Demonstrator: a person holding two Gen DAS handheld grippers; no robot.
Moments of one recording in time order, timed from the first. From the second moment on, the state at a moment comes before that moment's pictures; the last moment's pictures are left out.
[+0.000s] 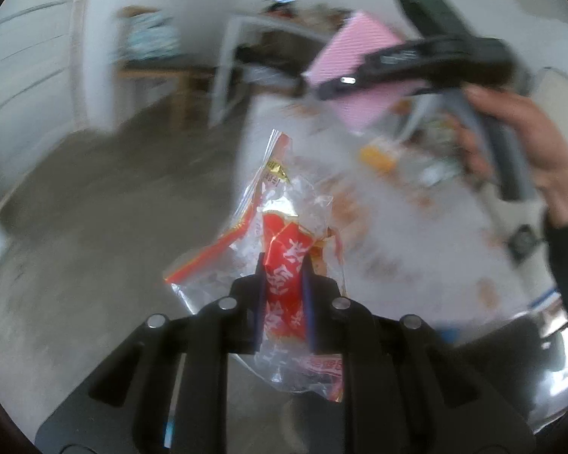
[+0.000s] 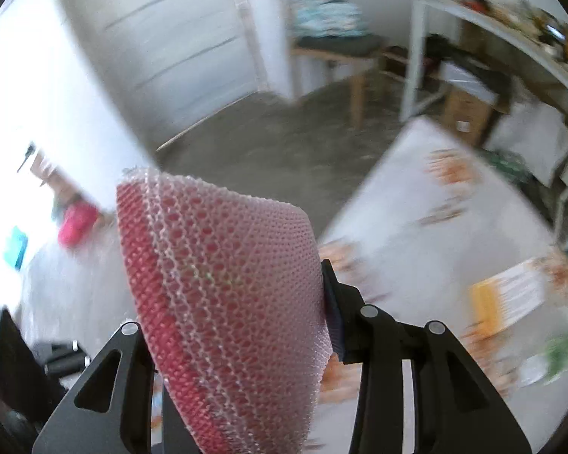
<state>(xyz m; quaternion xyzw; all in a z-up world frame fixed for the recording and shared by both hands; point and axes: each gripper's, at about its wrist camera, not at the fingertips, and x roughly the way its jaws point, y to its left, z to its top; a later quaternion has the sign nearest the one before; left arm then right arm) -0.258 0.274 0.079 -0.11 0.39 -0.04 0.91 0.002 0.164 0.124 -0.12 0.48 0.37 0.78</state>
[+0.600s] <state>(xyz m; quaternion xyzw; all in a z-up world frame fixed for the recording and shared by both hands) -0.486 0.415 -0.110 -0.23 0.53 0.21 0.79 -0.294 0.357 -0.102 -0.21 0.56 0.45 0.66</state>
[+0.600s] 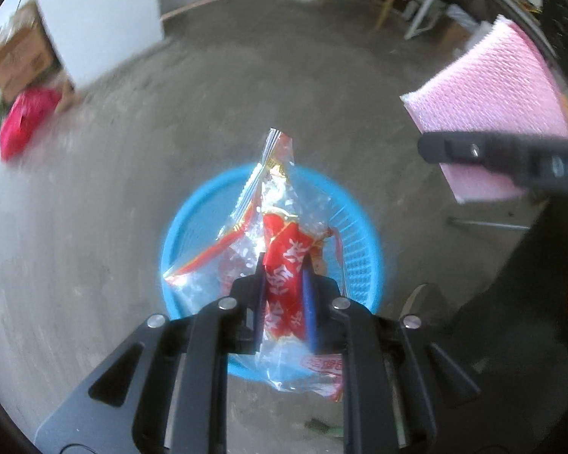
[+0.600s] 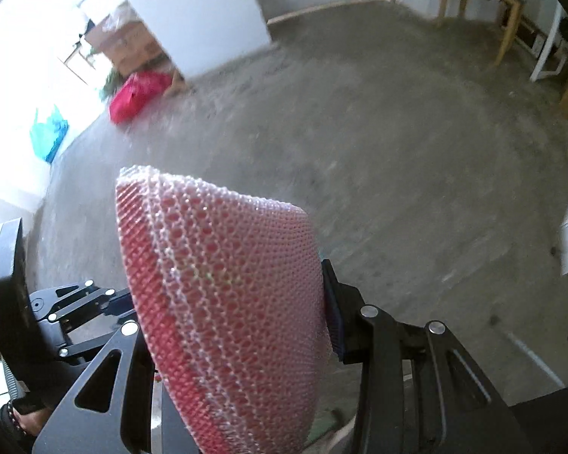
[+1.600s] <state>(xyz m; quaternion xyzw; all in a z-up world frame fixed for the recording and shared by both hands) -0.503 0.447 -0.203 -0.29 0.56 0.28 0.72 -0.358 0.375 -0.174 -0.30 0.54 0.47 0.64</state>
